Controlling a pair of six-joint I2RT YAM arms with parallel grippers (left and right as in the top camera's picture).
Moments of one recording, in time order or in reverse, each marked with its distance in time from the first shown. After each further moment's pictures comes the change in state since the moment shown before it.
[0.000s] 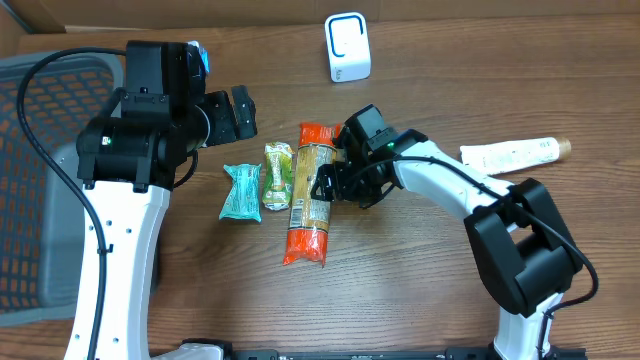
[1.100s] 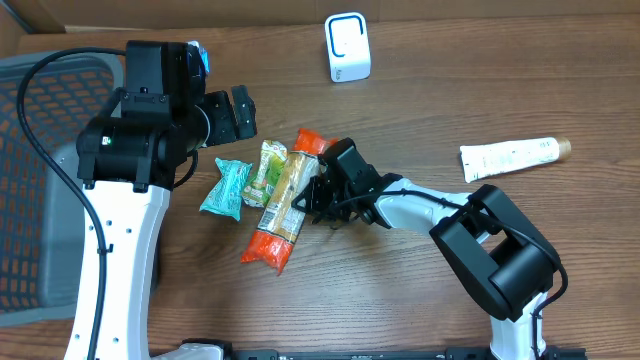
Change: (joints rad) left arm 0.000 0.000 0.000 0.000 0.000 0.000; right arm 0.130 0.038 -0.225 0.578 0.017 0.492
